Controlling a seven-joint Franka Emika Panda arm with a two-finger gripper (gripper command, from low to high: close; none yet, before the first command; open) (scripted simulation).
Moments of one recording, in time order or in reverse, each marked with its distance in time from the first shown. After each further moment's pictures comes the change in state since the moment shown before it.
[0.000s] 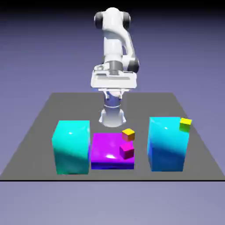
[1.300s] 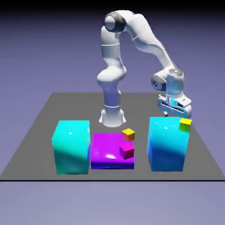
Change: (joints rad) arm 1.007 0.553 -0.050 0.088 0.094 -0.315 -1.681
